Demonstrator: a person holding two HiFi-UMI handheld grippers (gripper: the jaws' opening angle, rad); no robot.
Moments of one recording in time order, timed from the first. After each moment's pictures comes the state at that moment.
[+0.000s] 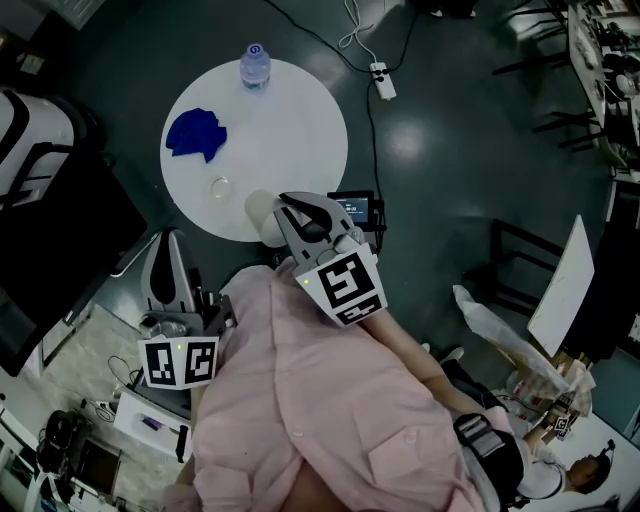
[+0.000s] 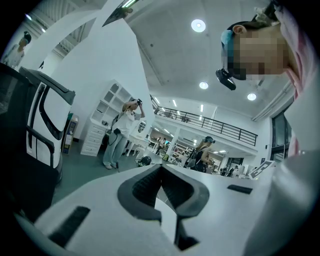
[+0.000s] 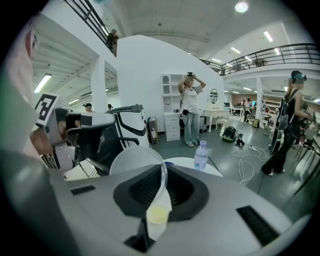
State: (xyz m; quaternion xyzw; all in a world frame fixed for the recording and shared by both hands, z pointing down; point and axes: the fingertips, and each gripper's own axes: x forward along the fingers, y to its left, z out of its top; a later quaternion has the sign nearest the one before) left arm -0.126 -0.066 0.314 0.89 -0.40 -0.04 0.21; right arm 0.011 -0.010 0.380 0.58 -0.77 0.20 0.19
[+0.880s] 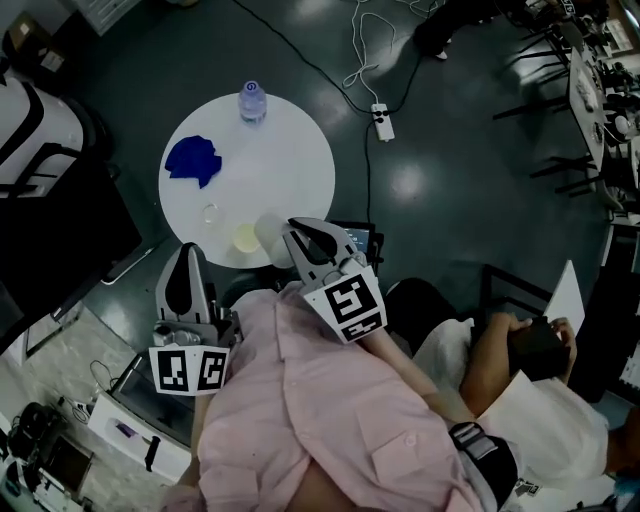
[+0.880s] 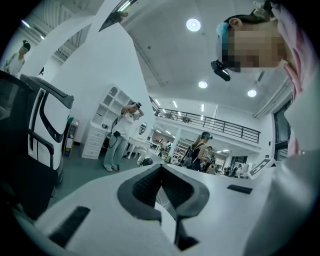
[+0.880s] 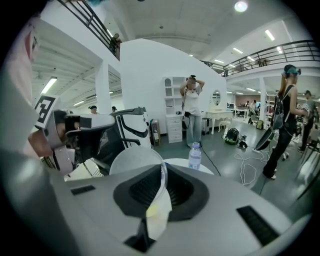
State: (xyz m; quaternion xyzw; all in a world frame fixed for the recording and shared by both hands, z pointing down) left arm -0.071 -0.041 0.306 0.89 -0.42 -0.04 0.19; right arm 0.063 0.004 0.373 0.56 -0.79 0.19 0.18
